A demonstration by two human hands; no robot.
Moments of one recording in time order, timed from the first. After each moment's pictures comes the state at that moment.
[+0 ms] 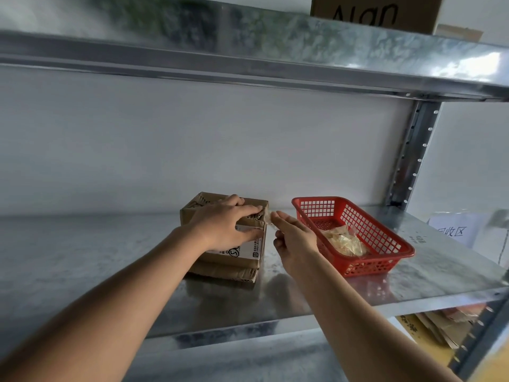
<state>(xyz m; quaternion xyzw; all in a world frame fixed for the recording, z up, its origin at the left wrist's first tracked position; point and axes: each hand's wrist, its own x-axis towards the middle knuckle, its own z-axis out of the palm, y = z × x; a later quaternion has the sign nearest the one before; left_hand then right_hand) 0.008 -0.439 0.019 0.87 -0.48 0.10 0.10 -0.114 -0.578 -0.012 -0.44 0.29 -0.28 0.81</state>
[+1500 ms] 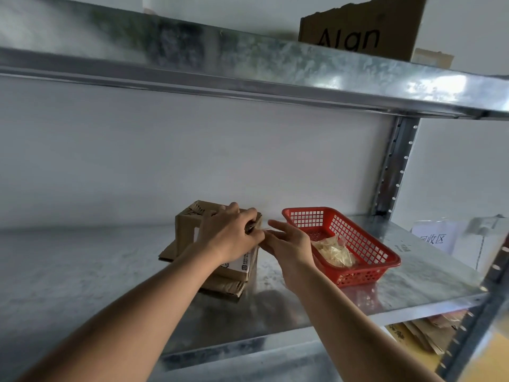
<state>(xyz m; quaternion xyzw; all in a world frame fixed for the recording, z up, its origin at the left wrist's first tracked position) -0.012 -0.463 0.022 0.86 -0.45 0.16 0.17 -0.123 -0.578 -0.005 -0.57 0.21 -0.32 0.73</state>
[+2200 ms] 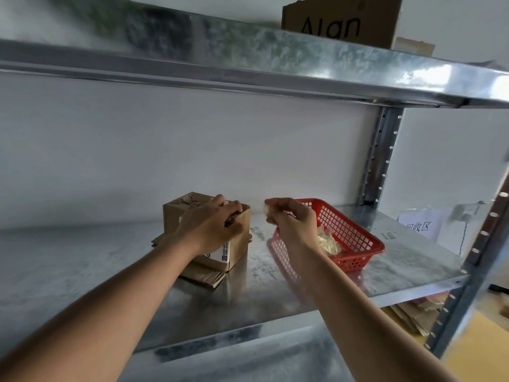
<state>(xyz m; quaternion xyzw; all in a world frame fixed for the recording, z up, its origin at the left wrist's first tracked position) 0.012 -0.459 0.016 0.85 -0.49 0.15 0.14 -0.147 -0.594 0.019 -0.67 0.19 -0.40 0.60</state>
